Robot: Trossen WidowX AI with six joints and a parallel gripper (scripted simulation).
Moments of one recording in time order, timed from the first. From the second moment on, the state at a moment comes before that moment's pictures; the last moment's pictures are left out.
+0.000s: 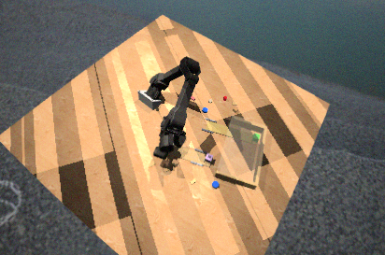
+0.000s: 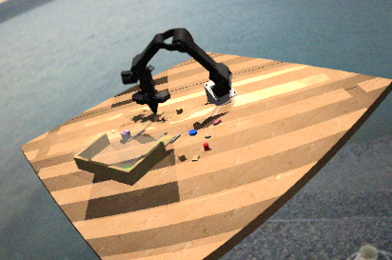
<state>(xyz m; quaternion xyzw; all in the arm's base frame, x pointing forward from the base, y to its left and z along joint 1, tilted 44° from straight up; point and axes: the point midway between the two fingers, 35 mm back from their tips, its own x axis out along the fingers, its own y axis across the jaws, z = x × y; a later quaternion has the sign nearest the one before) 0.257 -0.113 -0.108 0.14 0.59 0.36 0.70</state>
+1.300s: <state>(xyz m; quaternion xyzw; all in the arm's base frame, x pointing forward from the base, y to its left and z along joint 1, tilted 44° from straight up) 0.341 -0.110 -0.043 0.16 0.62 0.34 0.69</state>
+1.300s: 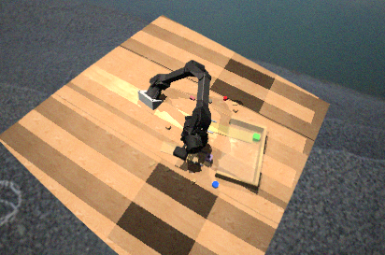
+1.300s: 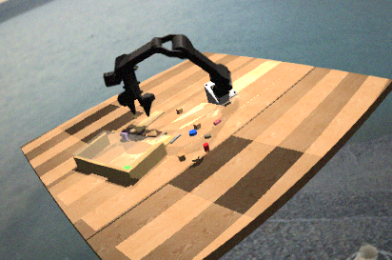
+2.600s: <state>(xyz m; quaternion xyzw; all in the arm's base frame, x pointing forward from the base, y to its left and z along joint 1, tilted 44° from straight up) 0.447 -0.086 -0.004 0.16 0.61 0.34 0.69</state>
